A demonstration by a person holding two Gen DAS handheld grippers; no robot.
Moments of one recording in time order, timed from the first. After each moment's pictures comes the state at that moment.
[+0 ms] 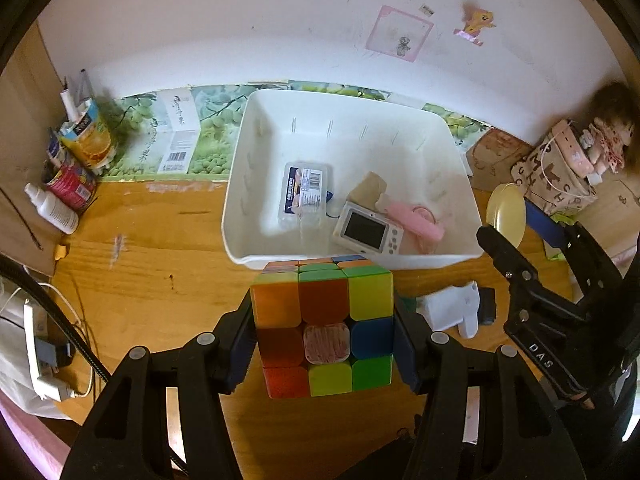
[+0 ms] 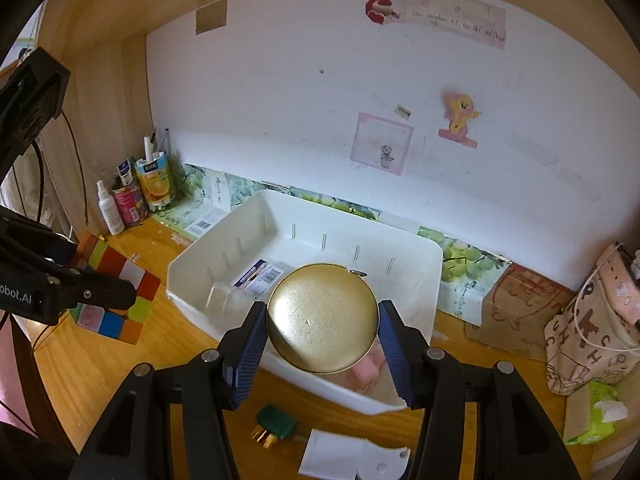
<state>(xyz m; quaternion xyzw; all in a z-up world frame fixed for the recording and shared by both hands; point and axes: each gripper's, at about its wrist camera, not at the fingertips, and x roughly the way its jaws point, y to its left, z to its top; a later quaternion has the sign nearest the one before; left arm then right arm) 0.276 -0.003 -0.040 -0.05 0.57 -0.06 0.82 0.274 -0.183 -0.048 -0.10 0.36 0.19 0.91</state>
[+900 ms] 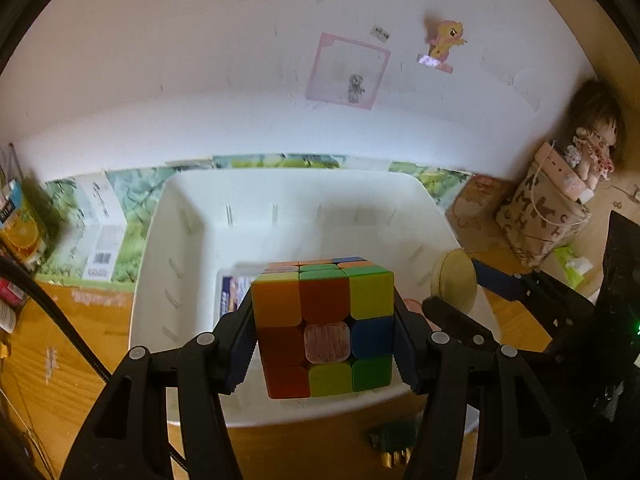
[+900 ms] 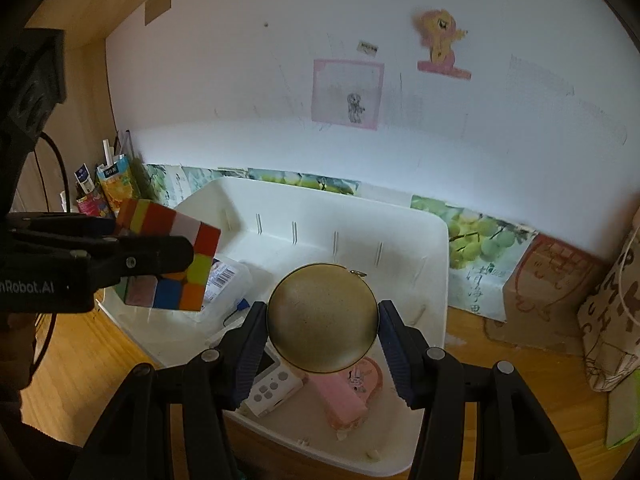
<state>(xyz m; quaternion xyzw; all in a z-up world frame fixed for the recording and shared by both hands) 0.340 -0.046 -0.092 -0.03 0.42 -0.13 0.90 0.330 -0.205 -0.121 -0.06 0.36 0.17 0.92</state>
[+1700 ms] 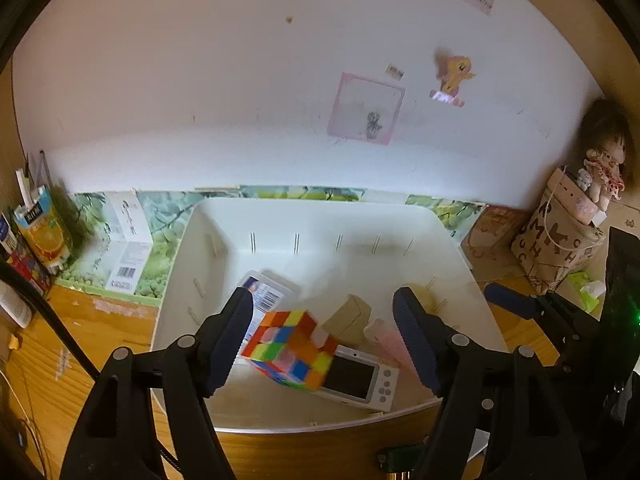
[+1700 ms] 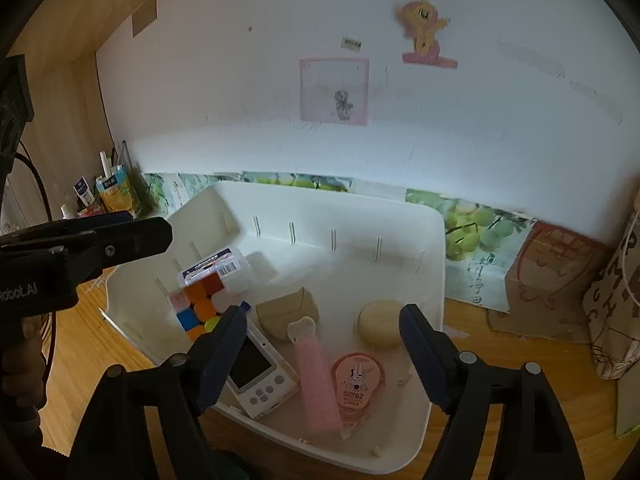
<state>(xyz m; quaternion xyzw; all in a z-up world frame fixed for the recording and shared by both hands) 0.324 -0.041 -0.079 -0.04 0.37 -0.09 0.92 0.330 -0.213 -0.116 -0.03 0.36 0.17 0.92</state>
